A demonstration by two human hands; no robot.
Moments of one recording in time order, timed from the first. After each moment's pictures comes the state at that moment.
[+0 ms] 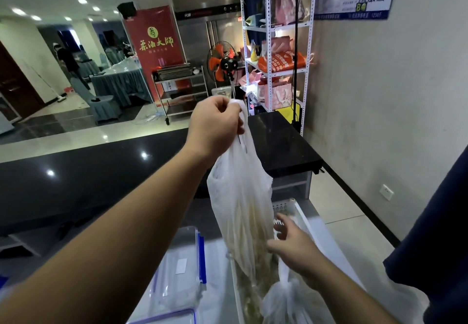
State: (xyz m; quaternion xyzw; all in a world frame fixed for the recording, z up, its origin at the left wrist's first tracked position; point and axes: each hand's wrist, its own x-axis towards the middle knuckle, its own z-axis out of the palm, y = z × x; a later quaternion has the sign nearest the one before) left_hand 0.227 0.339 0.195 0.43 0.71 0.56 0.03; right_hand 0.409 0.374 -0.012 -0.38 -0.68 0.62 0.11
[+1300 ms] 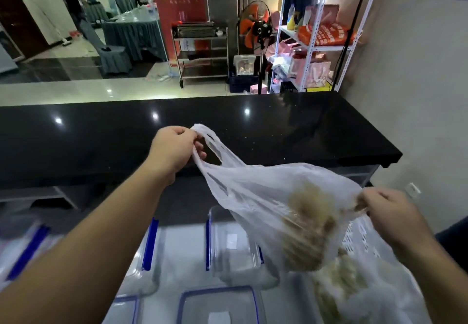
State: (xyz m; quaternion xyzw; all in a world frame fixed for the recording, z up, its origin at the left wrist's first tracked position) left_hand -0.004 0.165 0.102 0.16 0.77 0.58 0.18; right_hand 0.329 0.335 0.061 -0.49 -0.73 0.39 0.26
